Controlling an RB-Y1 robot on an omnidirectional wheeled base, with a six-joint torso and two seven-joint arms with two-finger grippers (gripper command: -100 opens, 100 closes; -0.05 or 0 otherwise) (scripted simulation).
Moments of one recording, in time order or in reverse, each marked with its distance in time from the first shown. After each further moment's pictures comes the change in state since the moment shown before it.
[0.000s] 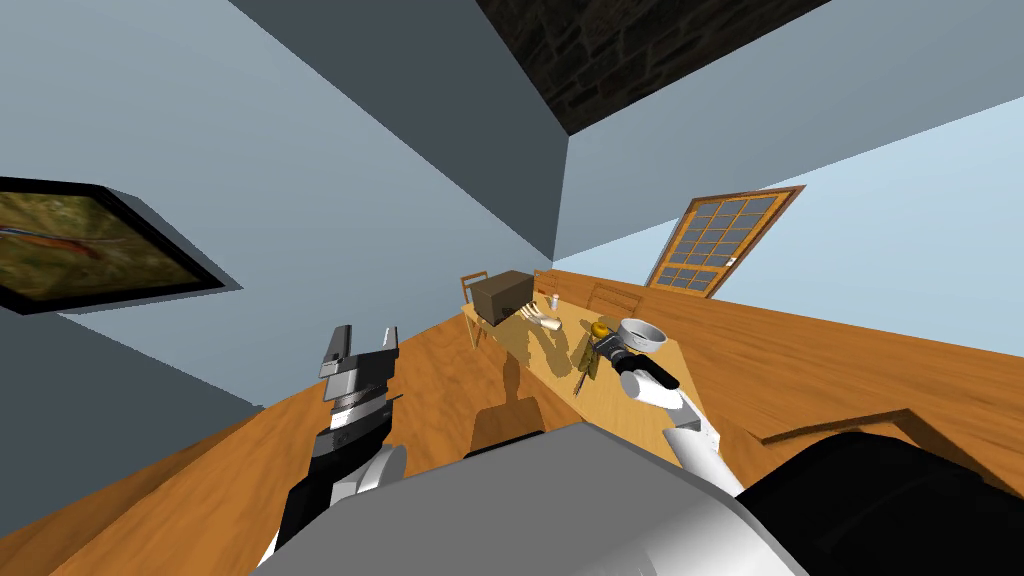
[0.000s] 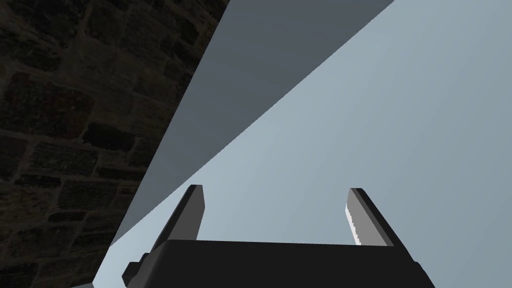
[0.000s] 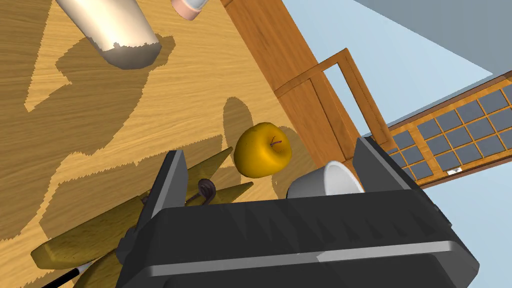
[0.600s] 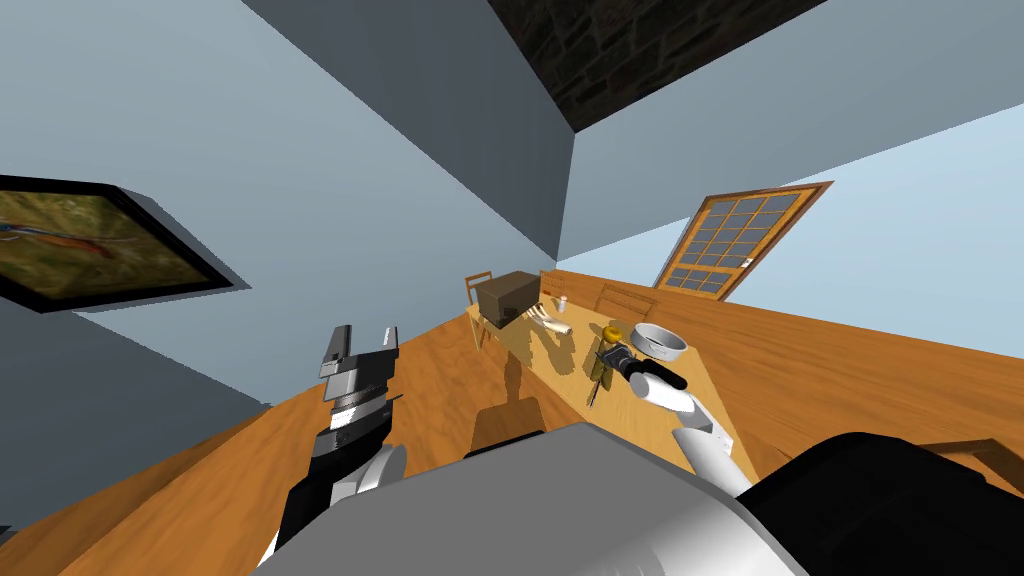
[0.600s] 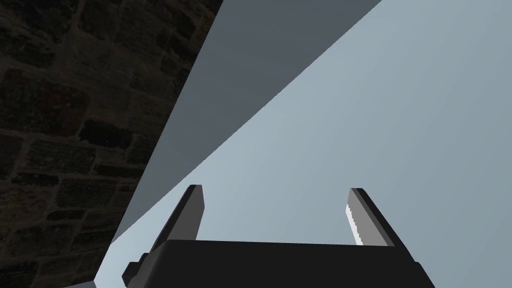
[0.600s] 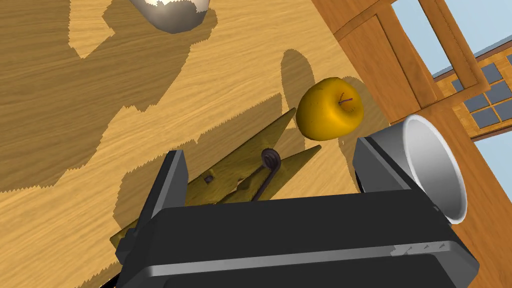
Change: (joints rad) left arm 0.000 0.000 0.000 0.000 0.000 0.000 0.000; right arm -0.015 -0.039 -0.055 0.125 -0.056 0.147 -0.121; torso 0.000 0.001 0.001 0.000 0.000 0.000
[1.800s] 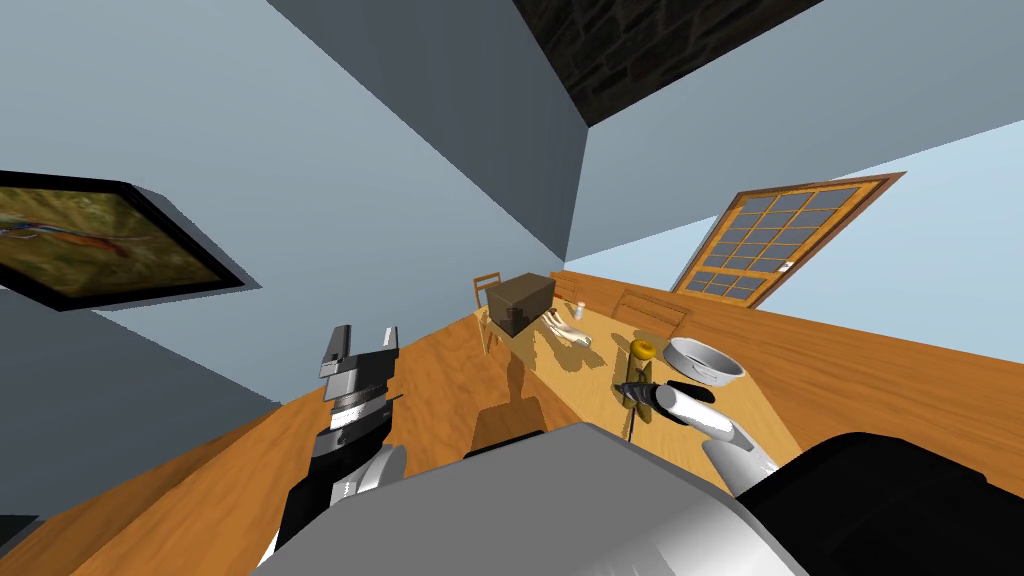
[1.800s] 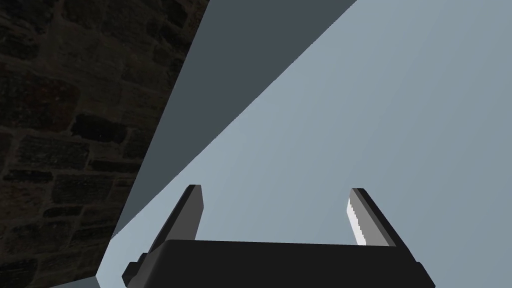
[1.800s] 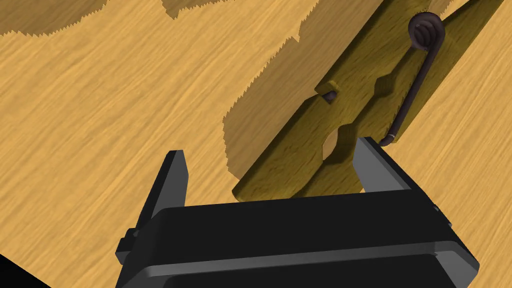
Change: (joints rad) left arm 0.000 0.000 0.000 0.000 0.000 0.000 0.000; right arm -0.003 -0.088 -0.097 0.296 -0.092 0.310 -0.290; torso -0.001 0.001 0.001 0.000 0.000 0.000
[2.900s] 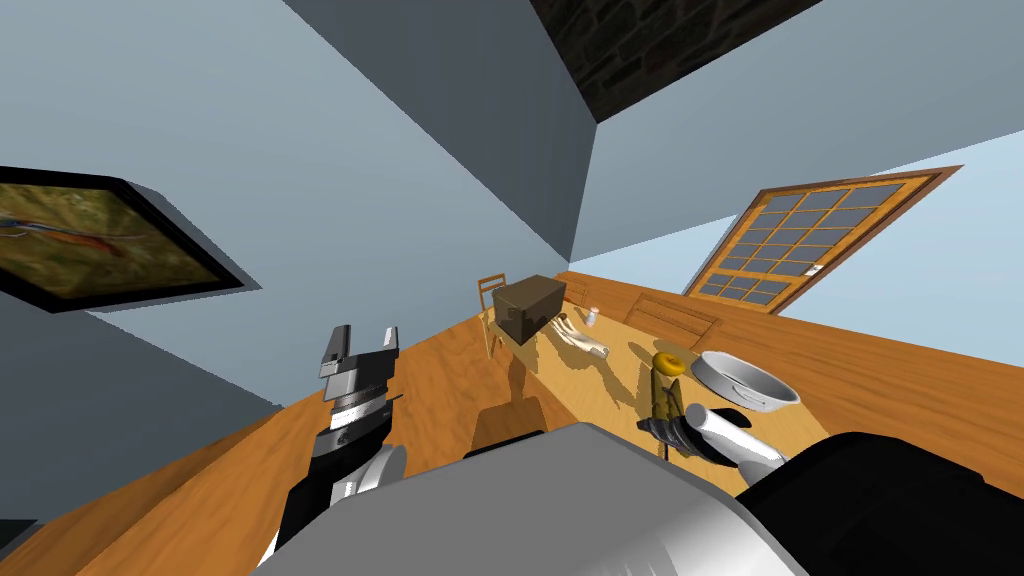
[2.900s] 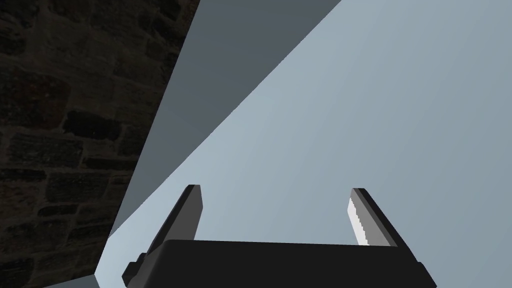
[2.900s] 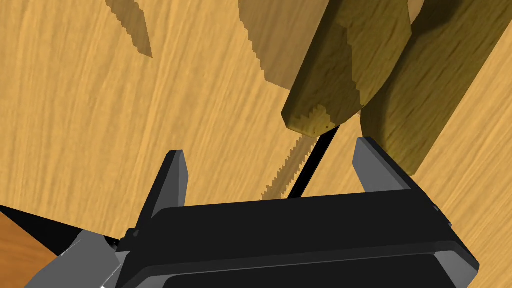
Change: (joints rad) left arm 0.000 0.000 0.000 0.000 0.000 0.000 0.000; right arm 0.014 -0.081 -0.049 0.263 -0.043 0.234 -0.259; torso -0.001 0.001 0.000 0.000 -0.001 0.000
